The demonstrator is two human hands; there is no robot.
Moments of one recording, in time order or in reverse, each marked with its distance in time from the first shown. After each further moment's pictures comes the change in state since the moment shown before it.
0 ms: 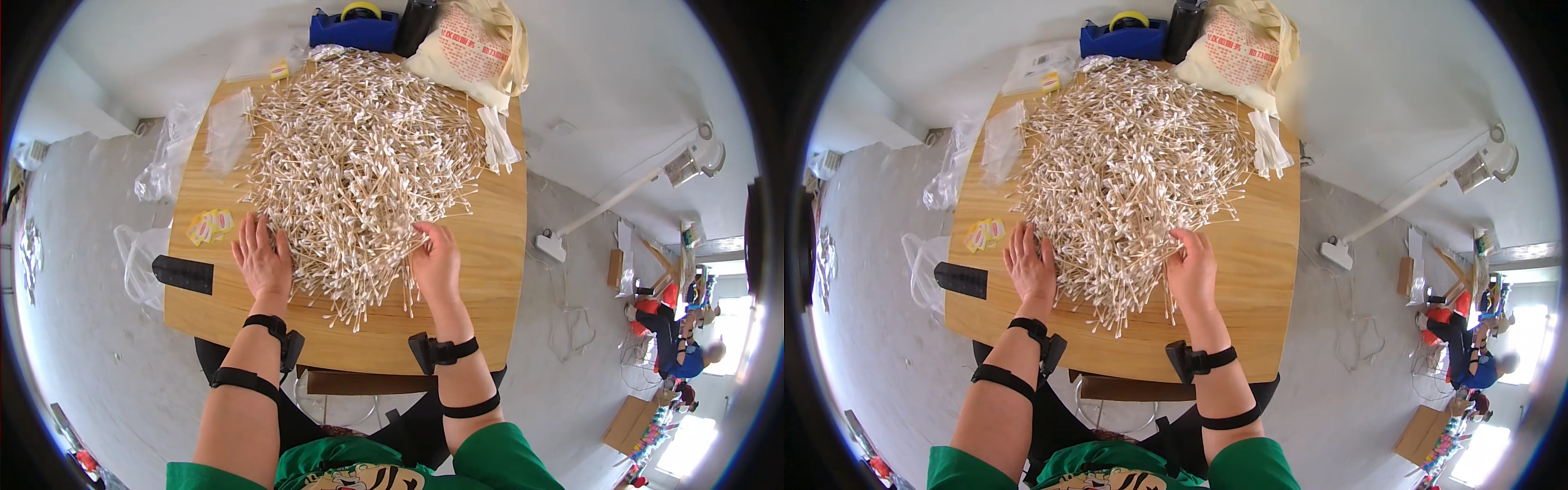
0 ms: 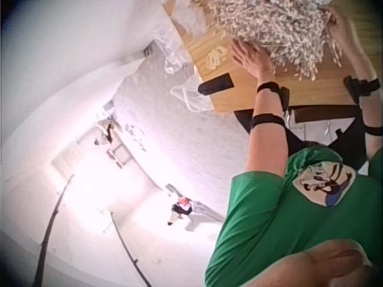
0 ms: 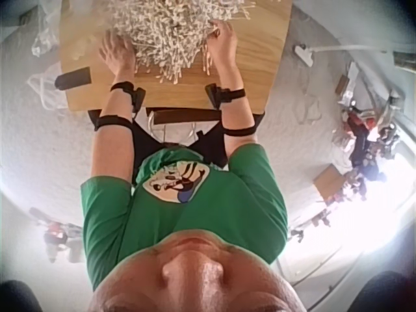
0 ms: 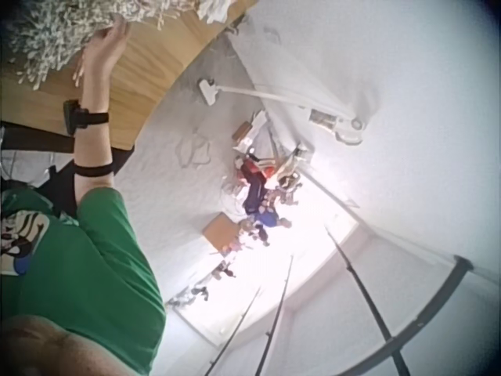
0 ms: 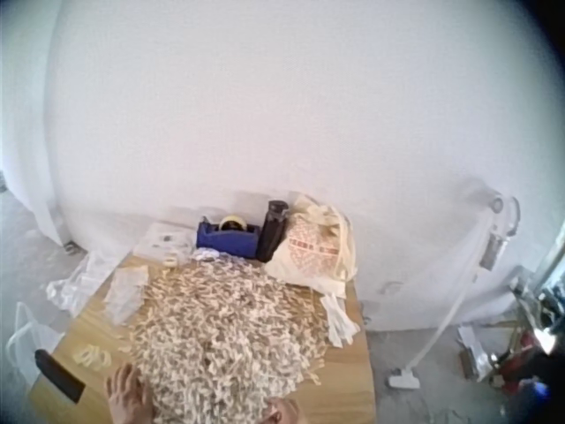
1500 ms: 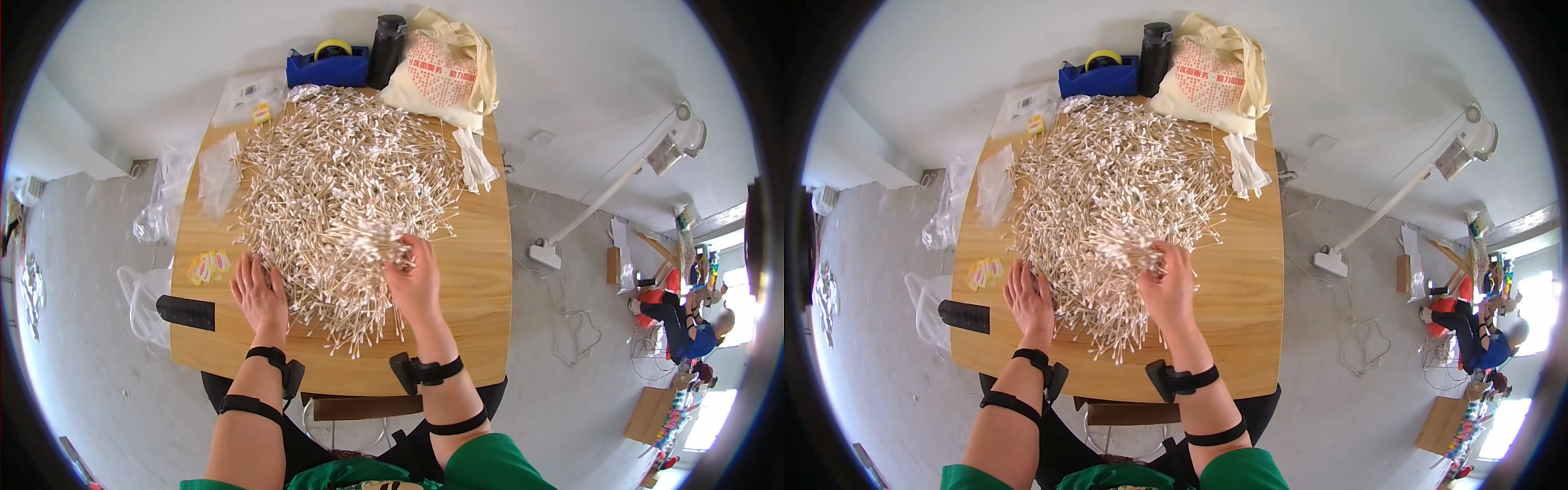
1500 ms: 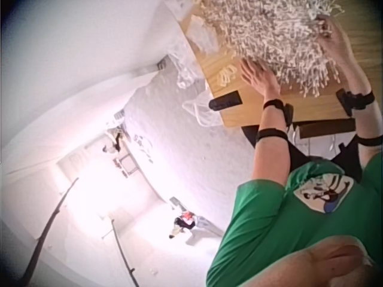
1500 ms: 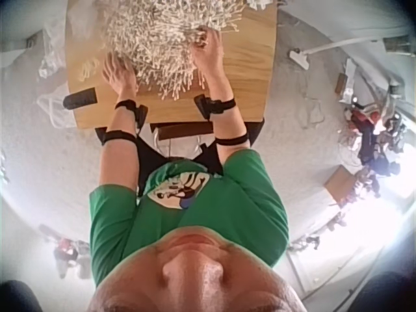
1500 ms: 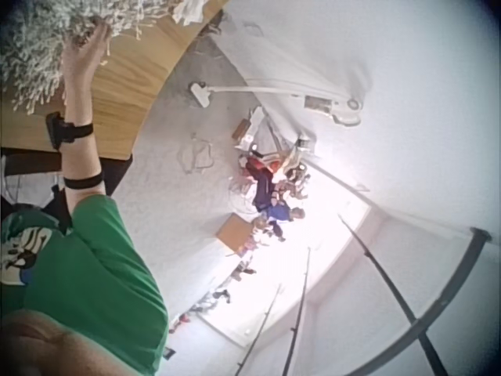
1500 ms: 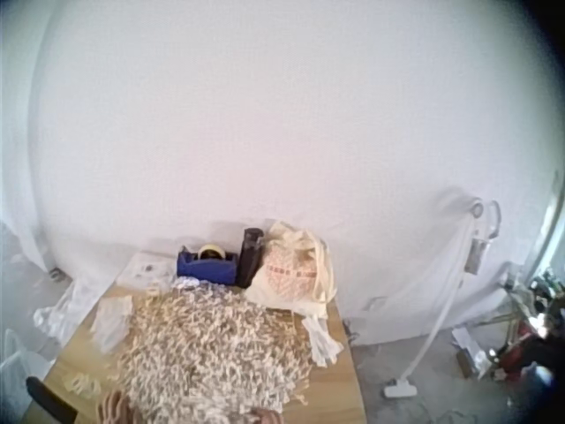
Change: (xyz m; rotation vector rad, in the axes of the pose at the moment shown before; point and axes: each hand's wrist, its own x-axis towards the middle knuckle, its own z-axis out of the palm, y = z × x) left_hand -0.001 0.001 -0.005 0.018 -0.017 0.004; right_hand 0.007 -0.038 -0.001 0.175 -0.011 0.088
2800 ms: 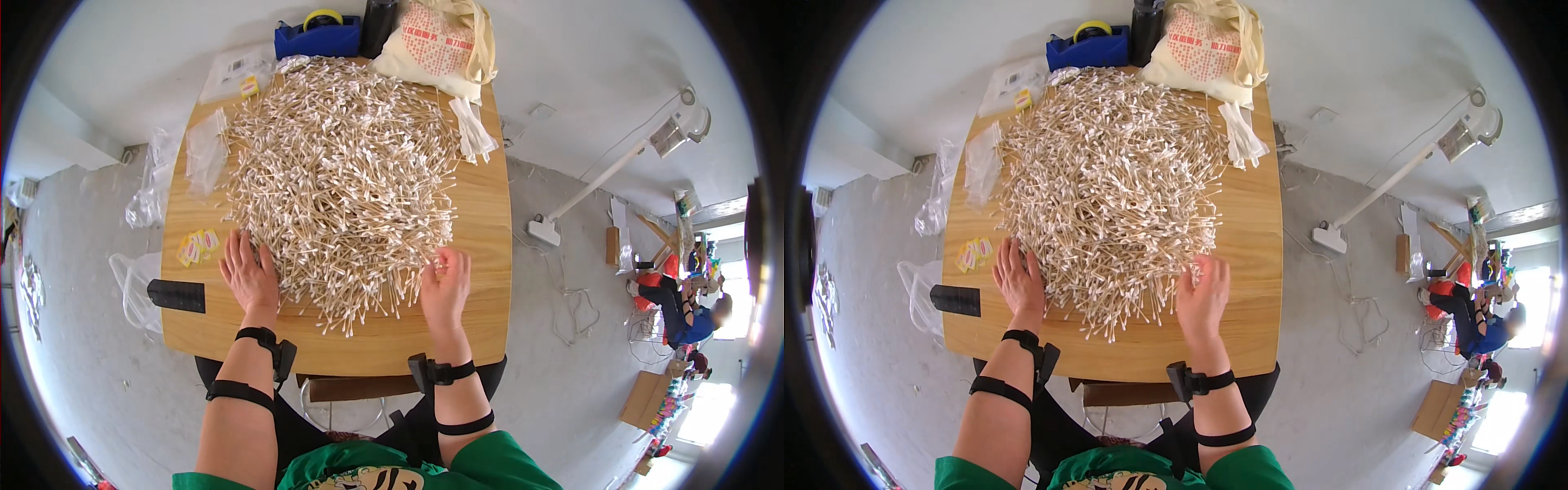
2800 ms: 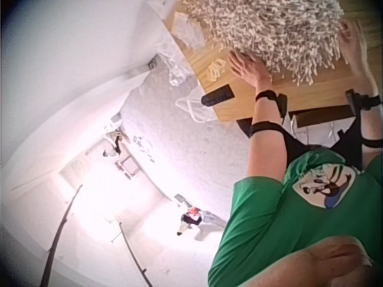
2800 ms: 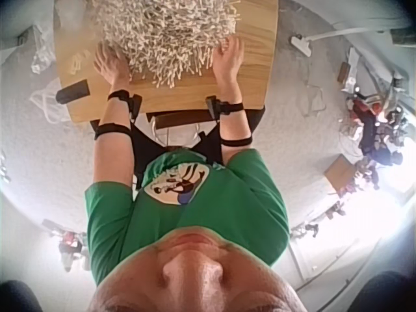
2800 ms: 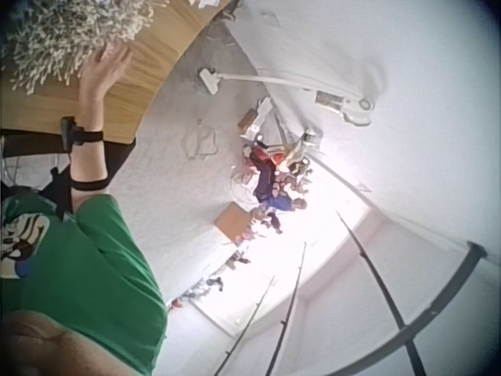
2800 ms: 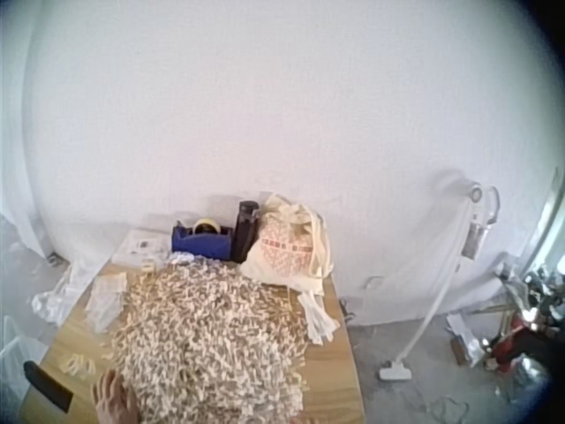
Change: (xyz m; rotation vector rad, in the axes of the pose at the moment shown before) left_hand 0.001 -0.001 0.002 -0.012 0.026 0.014; right_hand -0.046 0.067 -0.037 -0.339 0.272 -0.079
